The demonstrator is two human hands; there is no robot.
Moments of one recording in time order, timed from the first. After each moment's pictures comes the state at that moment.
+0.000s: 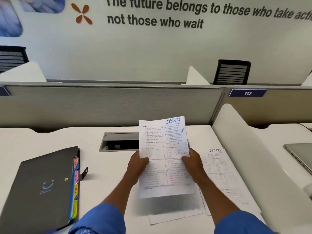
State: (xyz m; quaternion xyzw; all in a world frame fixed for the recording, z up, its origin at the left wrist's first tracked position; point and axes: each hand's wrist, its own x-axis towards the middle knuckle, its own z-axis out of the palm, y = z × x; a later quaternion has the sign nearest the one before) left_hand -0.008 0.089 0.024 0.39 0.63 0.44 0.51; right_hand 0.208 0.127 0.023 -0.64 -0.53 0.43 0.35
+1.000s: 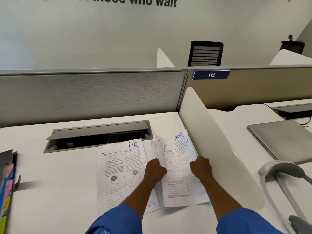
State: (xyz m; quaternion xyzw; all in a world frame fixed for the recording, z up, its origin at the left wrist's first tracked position) left_hand 0.228 0.136 -0.056 0.45 0.69 0.24 0.51; right_hand 0.410 0.148 -0.034 -0.84 -0.43 0.30 0.13
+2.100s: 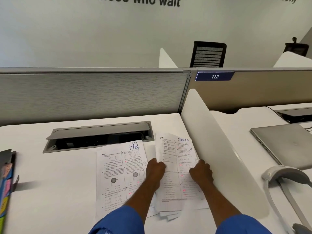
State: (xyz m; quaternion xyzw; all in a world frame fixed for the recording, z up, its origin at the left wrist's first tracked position) left_hand 0.235 0.143 -0.050 0.28 0.65 0.37 0.60; right_hand 0.408 0.152 -0.055 -0.86 -0.44 0.27 0.07
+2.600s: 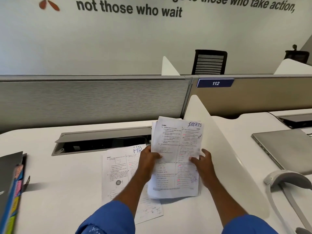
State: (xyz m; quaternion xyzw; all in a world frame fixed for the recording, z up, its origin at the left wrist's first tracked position) left_hand 0.192 0.147 0.012 0.33 0.54 0.48 0.61; right_hand 0.408 0.153 -0.018 -0.65 -0.37 0.47 0.46
